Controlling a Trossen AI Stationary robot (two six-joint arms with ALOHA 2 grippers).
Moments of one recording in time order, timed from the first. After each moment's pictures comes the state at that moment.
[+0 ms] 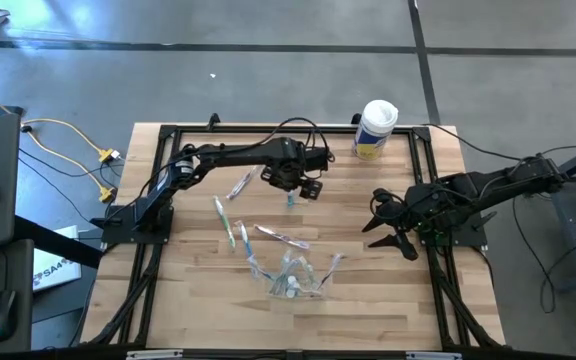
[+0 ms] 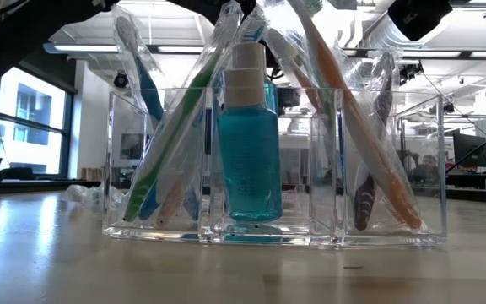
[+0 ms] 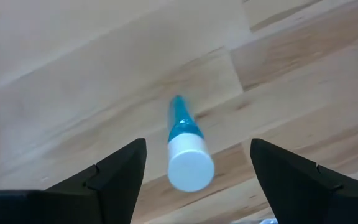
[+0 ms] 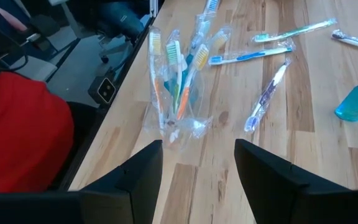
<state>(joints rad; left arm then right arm) 0.22 2.20 2.03 -1.21 0.00 -0.95 0.27 0.84 0.82 -0.56 -0.12 0.18</state>
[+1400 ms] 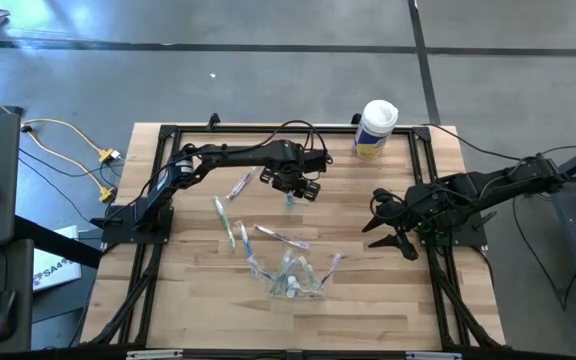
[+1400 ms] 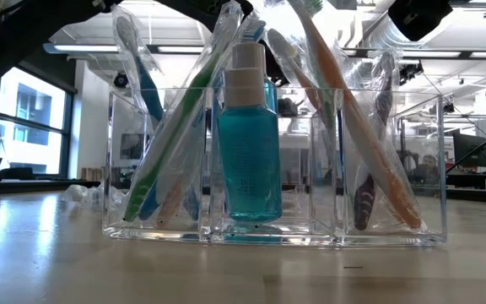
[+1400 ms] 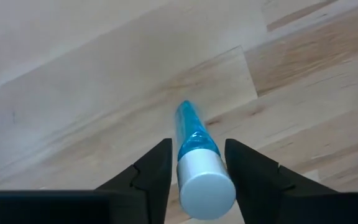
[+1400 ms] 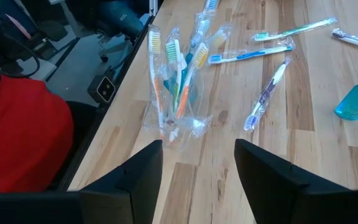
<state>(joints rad) 0.23 2.20 1.96 -1.15 -0.01 -0.95 0.27 0.84 0.82 -0.56 -0.12 0.18</state>
